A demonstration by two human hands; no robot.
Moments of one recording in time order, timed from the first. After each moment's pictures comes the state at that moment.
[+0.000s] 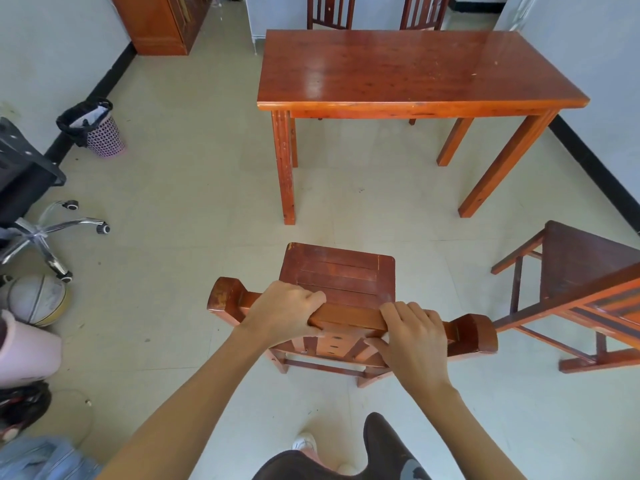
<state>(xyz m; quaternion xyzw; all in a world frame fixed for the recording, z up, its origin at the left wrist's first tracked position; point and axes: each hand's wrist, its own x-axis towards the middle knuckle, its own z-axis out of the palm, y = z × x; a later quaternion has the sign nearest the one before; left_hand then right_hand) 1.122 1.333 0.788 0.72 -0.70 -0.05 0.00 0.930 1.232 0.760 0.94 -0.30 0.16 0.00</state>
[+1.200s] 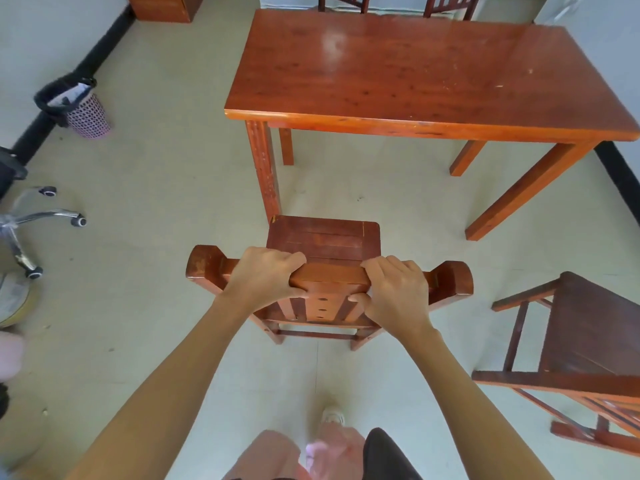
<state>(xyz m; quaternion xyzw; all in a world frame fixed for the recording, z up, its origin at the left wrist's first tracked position) 1.215 1.102 0.793 0.79 -0.61 0.04 0.04 1.048 0.958 0.754 0.96 -0.18 0.23 0.00</state>
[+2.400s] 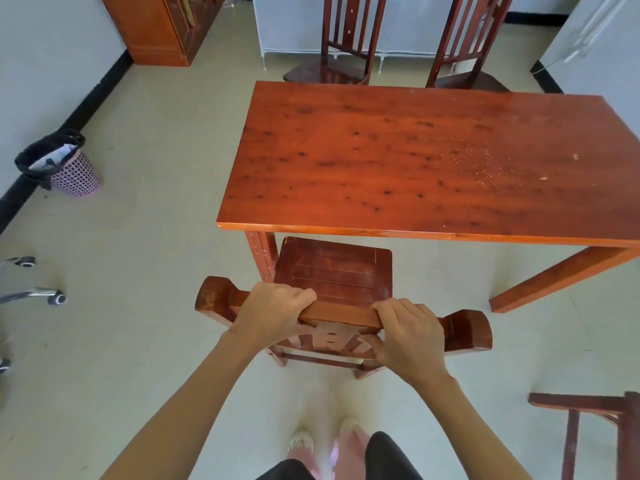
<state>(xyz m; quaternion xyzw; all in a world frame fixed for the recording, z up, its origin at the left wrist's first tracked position) 1.458 0.921 0.771 0.74 -0.66 0.08 0.10 1.271 0.784 0.754 0.96 -0.18 0.23 0.00</state>
